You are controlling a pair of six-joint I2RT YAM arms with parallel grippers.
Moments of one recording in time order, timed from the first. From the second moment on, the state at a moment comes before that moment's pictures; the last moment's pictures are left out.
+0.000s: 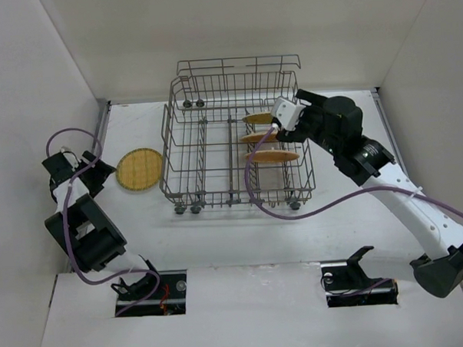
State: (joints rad) left arm 0.64 1.53 0.95 -0.27 0.39 -0.37; right arm 0.57 1.20 1.29 -0.31 0.03 -0.92
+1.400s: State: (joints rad) left arm 0.50 1.96 1.09 0.01 0.58 -0.57; right arm 0.54 1.28 1.48 -0.47 0.20 -0.96
